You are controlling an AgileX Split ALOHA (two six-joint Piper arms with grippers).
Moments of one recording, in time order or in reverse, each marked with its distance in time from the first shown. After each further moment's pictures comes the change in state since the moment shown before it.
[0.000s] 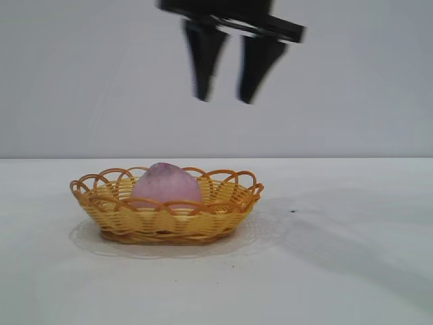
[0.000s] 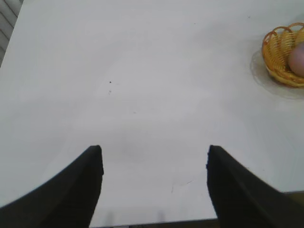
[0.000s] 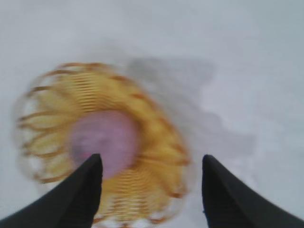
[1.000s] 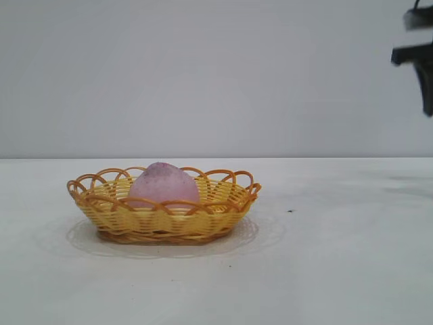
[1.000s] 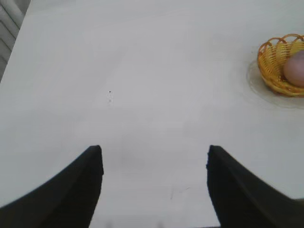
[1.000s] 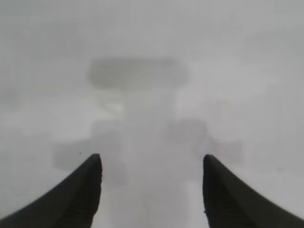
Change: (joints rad) left arm 0.000 -0.053 0.000 -0.002 -0.002 0.000; right arm -0.516 -0.160 0.140 -0.060 -0.160 0.126
